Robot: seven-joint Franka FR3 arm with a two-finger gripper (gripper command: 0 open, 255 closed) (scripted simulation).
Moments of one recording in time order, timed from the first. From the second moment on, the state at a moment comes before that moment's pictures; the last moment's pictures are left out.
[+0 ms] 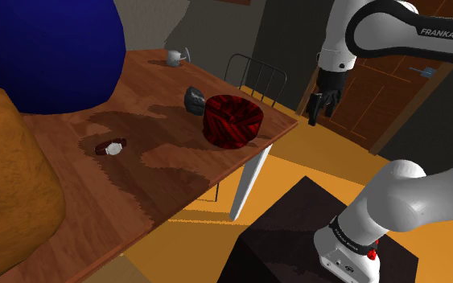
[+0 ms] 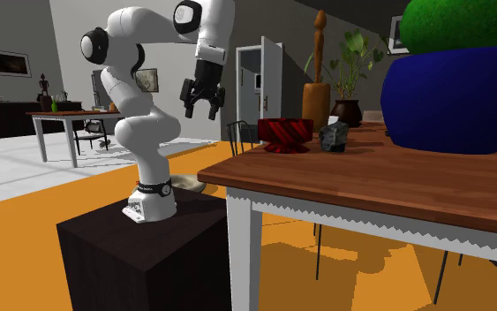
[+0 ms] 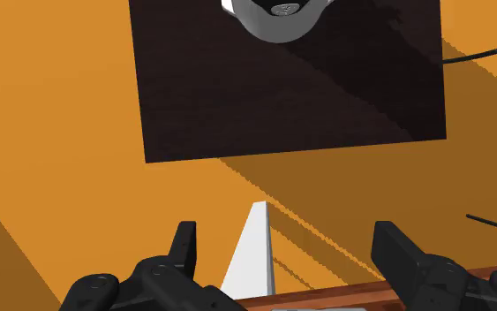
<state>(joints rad) 0.02 -0.75 -0.02 -2.42 -0.11 1.47 0.12</state>
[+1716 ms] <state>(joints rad) 0.17 -0.03 0.08 -1.84 -0.04 1.82 -0.01</state>
